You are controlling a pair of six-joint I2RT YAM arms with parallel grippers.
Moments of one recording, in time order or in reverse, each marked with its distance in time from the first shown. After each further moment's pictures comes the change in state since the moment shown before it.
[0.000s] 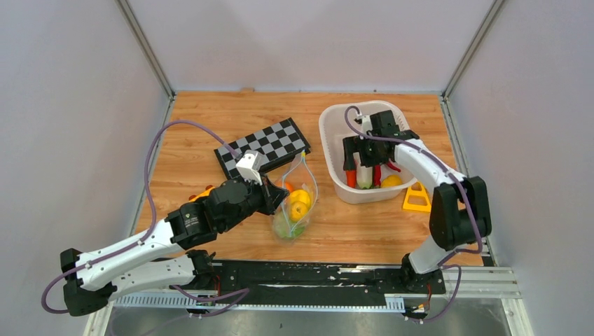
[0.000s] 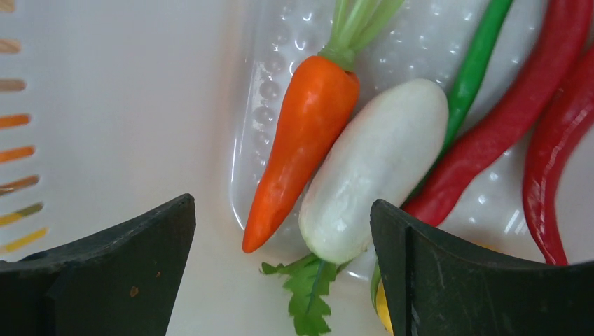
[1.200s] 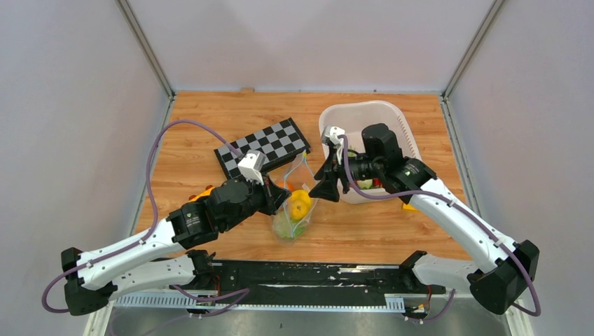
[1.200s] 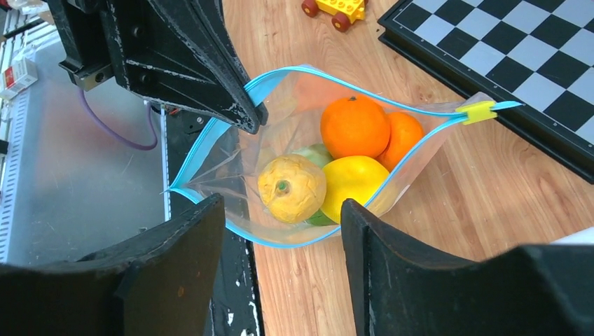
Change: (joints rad) left arm 0.000 0.015 0.000 0.018 0.023 0.000; right arm 0.381 -0.408 -0.048 0.124 -0.536 -0.116
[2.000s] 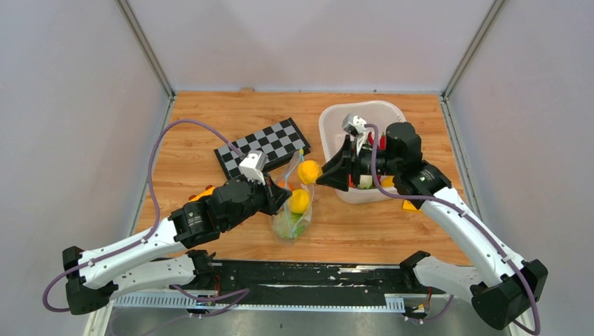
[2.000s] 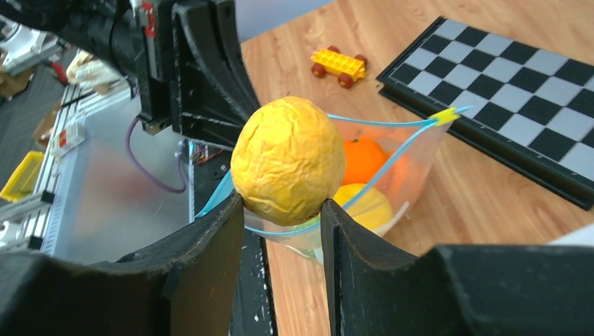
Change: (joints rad) left arm 0.000 0.012 0.000 0.002 0.000 0.002; right arm -0.141 -0.106 -0.076 0.219 -0.113 0.212
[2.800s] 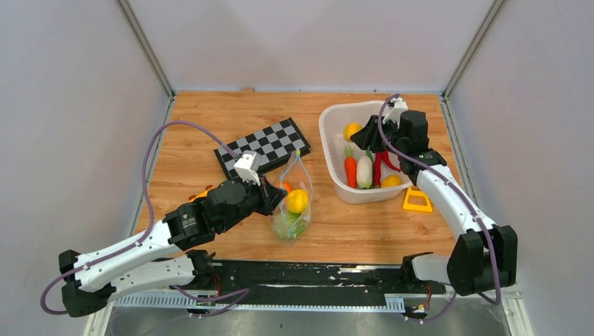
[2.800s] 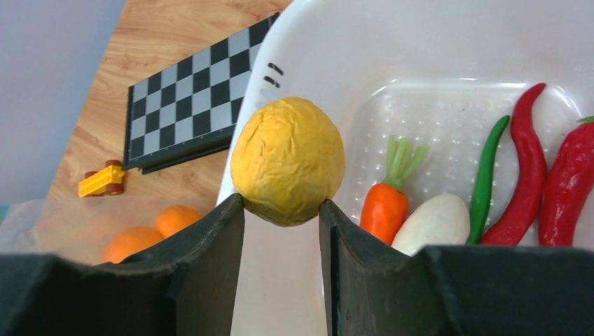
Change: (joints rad) left arm 0.000 -0.042 0.000 -0.038 -0.026 0.001; right arm -0.315 0.237 -0.057 0.132 0.509 0.214
